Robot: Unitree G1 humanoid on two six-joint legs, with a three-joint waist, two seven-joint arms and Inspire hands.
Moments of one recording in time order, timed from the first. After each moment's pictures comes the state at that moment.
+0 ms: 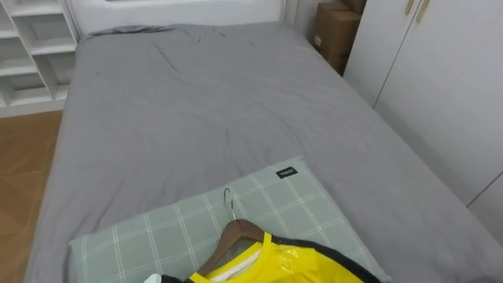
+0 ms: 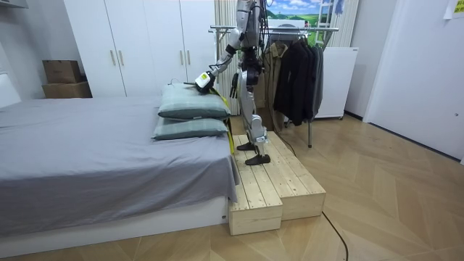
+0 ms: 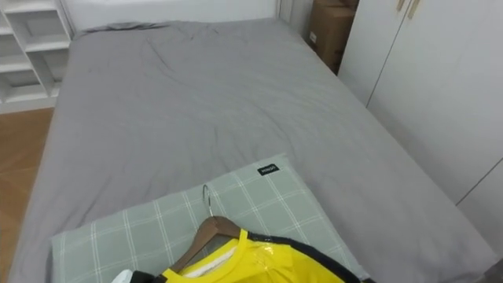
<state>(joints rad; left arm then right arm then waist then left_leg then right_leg) -0.24 0.11 -0.30 1.14 0.27 -0.04 0.42 -0.10 -0.19 0.30 1.33 0.34 0.04 0.16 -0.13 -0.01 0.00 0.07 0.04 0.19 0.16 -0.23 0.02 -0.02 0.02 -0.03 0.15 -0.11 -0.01</state>
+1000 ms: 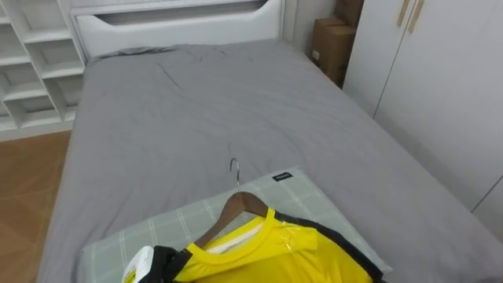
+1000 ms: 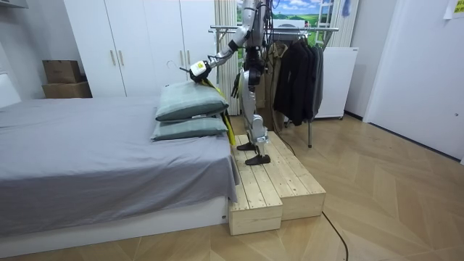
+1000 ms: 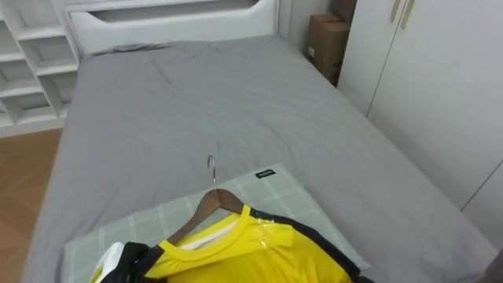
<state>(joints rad) -0.18 0.18 -0.27 0.85 0.28 -0.03 0.42 -0.06 -0.19 0.19 1.33 0.31 0.00 0.15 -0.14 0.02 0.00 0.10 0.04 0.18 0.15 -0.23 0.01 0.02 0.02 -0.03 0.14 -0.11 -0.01</state>
